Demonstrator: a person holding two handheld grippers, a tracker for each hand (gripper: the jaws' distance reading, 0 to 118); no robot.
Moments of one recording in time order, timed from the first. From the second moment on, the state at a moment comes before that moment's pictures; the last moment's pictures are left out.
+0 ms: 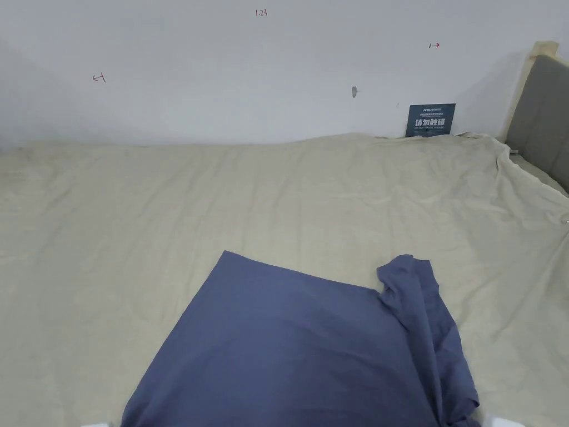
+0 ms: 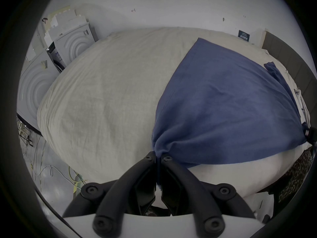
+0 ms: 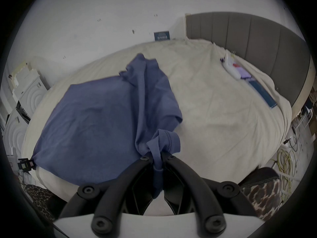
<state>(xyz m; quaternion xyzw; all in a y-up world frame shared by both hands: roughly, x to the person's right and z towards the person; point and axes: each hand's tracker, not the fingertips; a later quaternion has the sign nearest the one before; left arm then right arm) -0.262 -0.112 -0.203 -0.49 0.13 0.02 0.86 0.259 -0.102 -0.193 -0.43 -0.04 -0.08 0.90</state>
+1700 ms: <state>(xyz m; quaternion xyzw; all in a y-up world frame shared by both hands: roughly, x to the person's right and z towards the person) -0.186 0.085 -0.457 -0.27 -0.05 0.07 0.96 0.244 0.112 -0.266 -0.09 -0.03 -0.02 0.99</state>
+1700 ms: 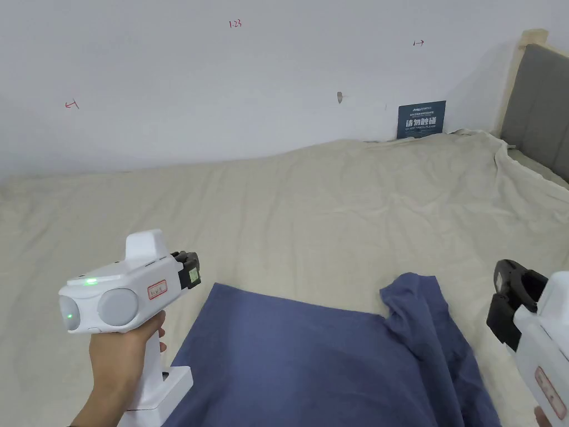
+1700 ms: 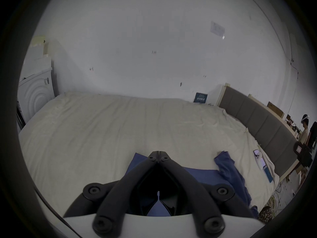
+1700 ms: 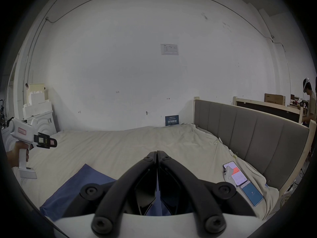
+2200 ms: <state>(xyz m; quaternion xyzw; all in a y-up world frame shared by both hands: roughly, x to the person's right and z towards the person) -0.176 -0.062 -0.646 -0.48 0.01 0.03 0.88 0.272 0.047 -0.353 -0.15 -0.08 -0.02 0.99</state>
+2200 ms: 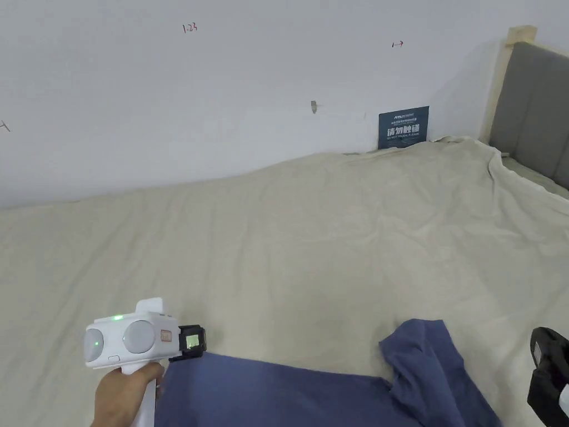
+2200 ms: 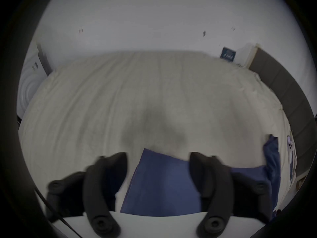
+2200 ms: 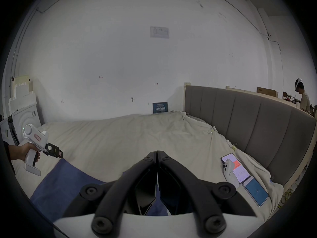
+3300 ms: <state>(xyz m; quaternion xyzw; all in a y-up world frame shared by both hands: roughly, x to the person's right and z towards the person) -0.163 0.005 -0.568 -0.42 -0.06 0.04 0.91 0.319 -0.088 -0.452 -0.48 -0.06 0.02 0.87</state>
